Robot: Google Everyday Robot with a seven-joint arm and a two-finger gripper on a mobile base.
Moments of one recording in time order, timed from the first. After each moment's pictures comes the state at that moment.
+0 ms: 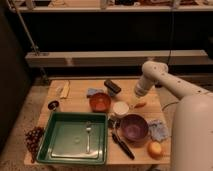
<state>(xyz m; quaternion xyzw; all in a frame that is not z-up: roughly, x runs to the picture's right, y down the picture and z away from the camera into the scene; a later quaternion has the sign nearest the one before) 0.180 0.071 0.891 0.05 -0.37 -0.89 0.27</state>
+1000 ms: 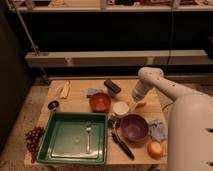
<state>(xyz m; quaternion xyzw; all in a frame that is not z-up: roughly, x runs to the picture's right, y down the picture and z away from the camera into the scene) 0.172 0.093 0.916 0.05 -0.37 -0.90 0.25</state>
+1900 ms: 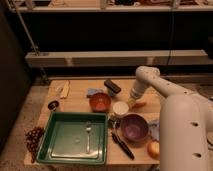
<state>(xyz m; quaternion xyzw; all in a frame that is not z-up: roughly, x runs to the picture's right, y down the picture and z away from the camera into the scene) 0.168 0.092 0.938 0.05 -0.39 -0.89 0.23</state>
